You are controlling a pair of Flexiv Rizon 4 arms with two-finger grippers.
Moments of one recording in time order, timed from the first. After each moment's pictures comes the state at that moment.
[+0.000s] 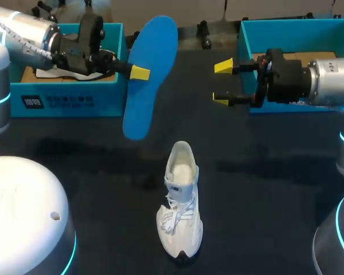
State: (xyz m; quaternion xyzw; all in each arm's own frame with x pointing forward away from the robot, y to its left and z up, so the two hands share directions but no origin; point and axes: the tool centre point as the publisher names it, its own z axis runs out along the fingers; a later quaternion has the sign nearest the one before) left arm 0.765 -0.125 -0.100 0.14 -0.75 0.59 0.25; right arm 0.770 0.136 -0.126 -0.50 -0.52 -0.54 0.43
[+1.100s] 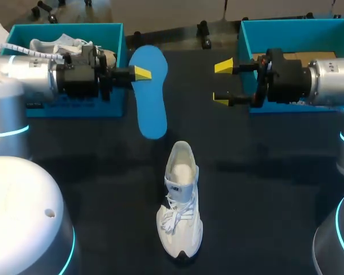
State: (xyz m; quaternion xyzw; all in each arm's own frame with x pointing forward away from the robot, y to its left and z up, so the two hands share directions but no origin) left arm 0.790 -0.130 -0.130 0.54 -0.50 0.51 0.44; right arm 0.770 0.136 -0.126 -0.50 -0.53 -0.54 0.43
